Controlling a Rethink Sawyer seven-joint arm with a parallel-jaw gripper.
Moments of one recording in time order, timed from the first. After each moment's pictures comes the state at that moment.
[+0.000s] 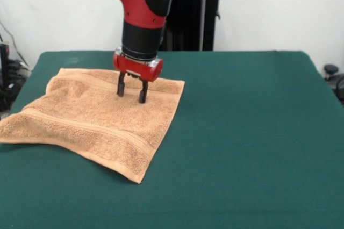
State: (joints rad) arm -0.29 -0.42 -0.17 1.85 -0.17 -0.01 1.95
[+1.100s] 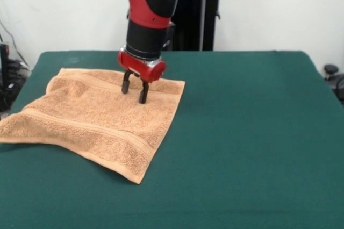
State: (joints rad) arm -0.27 -0.42 -0.17 1.98 0.15 -0.16 1.97
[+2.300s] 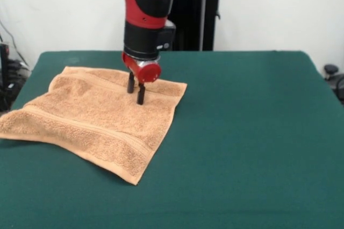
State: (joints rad) arm -0.34 -0.44 -0.08 2.07 0.35 -0.21 2.10
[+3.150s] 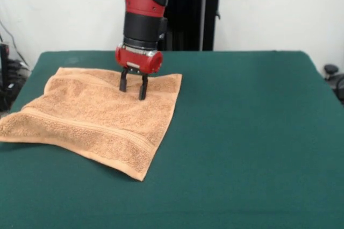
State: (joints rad) arm -0.40 -0.40 -0.13 2.01 -0.26 -0.42 2.10
